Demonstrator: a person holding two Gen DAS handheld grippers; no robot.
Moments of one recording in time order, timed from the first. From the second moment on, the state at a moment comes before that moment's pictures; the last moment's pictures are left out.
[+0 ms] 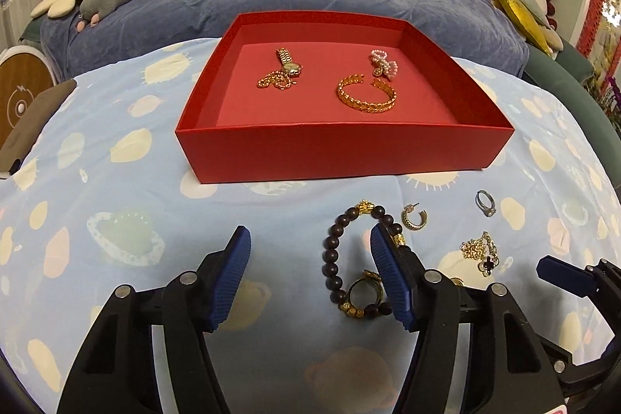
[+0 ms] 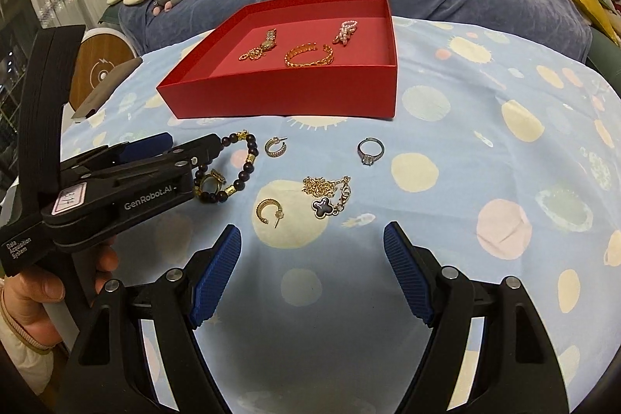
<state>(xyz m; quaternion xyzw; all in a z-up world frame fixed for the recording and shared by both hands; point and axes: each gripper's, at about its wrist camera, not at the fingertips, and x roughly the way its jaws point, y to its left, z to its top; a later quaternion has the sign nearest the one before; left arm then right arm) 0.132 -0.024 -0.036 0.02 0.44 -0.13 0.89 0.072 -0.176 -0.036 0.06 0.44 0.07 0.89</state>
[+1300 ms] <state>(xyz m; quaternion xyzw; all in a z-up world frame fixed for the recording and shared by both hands) 0.100 0.009 0.019 -0.04 0.39 -0.19 0.90 0.107 -0.171 -0.051 0.05 0.45 0.05 0.89</state>
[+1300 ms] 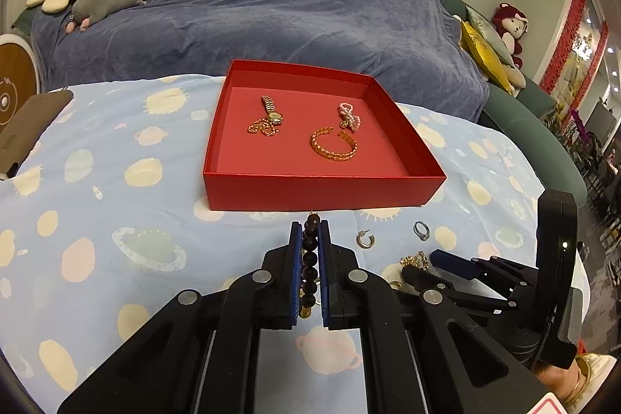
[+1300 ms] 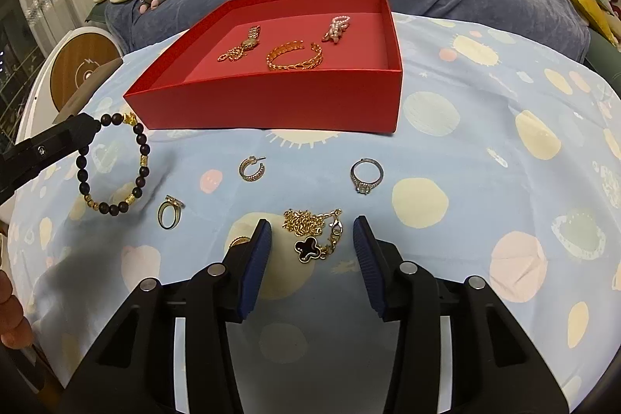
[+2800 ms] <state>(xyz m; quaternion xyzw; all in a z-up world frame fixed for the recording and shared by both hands) 0.175 0.008 0.091 -0.04 0.34 -0.16 0.93 0.177 -0.193 0.098 0.10 0.31 0.07 0.94</state>
